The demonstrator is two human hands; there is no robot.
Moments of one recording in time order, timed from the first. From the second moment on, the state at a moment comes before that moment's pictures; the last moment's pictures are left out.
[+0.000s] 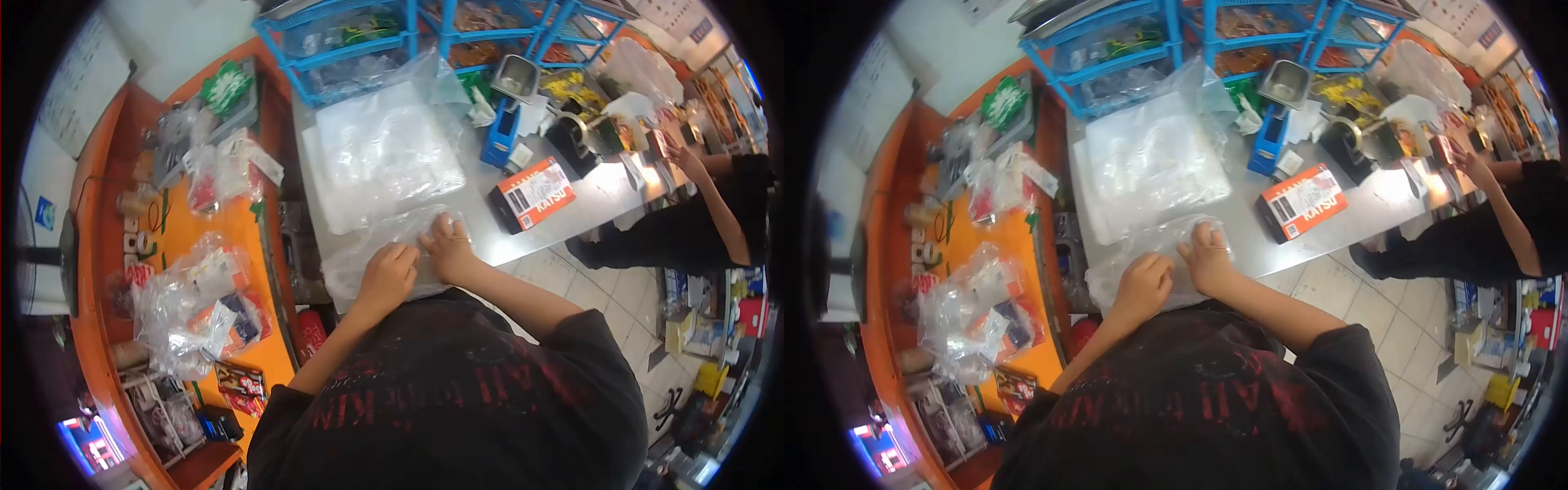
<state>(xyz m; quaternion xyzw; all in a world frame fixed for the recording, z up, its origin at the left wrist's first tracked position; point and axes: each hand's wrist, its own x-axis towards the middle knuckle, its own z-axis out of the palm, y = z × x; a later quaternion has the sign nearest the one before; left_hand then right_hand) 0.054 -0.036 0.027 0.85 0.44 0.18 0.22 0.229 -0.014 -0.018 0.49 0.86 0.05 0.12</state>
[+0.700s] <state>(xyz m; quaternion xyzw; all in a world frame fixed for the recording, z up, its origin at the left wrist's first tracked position) 0.033 -0.028 0.029 0.77 0.58 -0.08 0.24 0.361 0.028 0.034 0.80 0.58 -0.16 0.02</state>
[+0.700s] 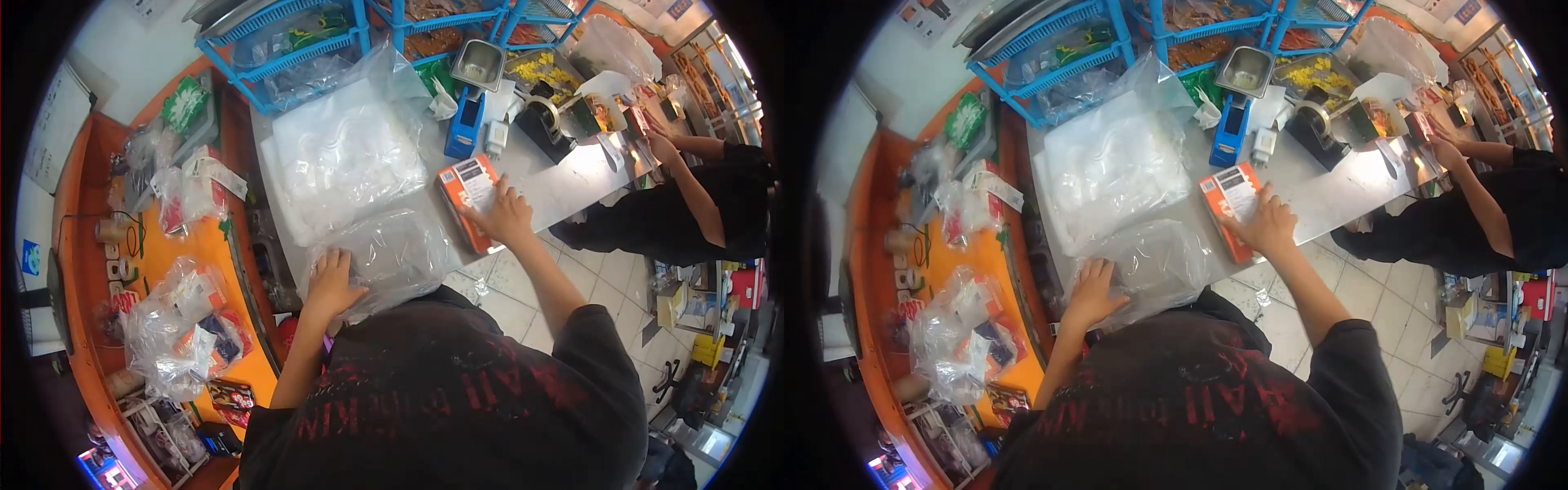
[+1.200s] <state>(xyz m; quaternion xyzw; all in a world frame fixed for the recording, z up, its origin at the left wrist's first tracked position) 0.040 -0.030 0.023 0.77 0.58 -0.07 0.26 0.360 -0.028 0.013 0.71 0.61 -0.09 -0.33</state>
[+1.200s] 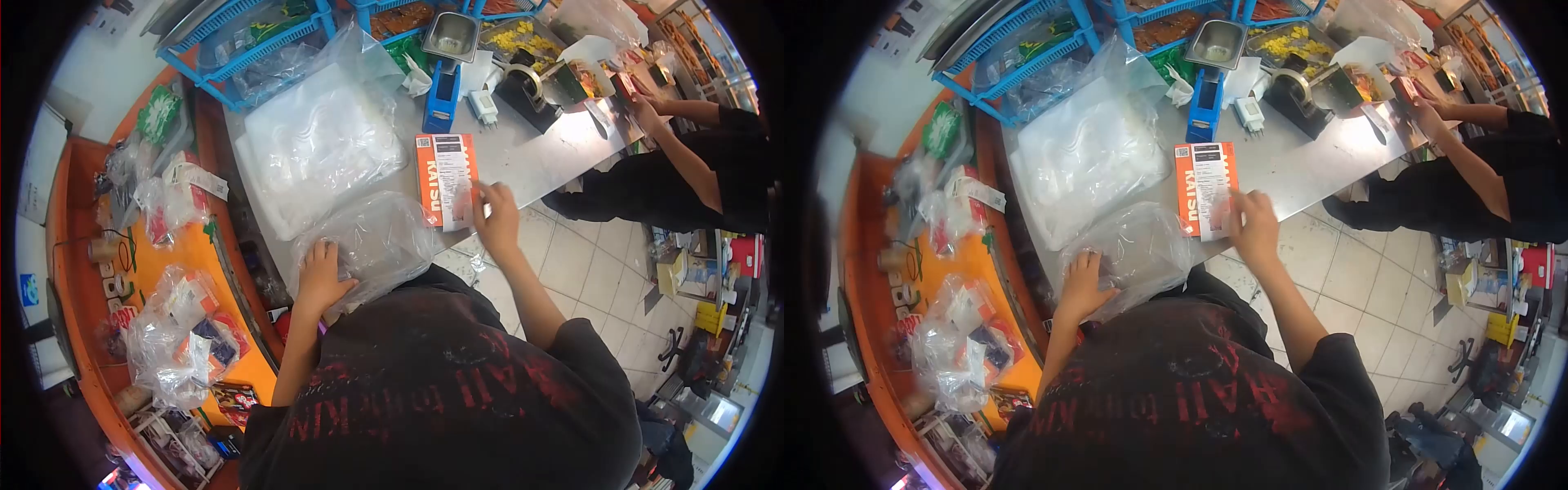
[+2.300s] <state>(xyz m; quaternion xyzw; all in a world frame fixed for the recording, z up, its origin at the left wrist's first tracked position) 0.039 -0.020 0.008 0.77 0.59 0.04 0.24 0.345 -0.011 0.040 0.68 0.68 -0.25 -0.11</state>
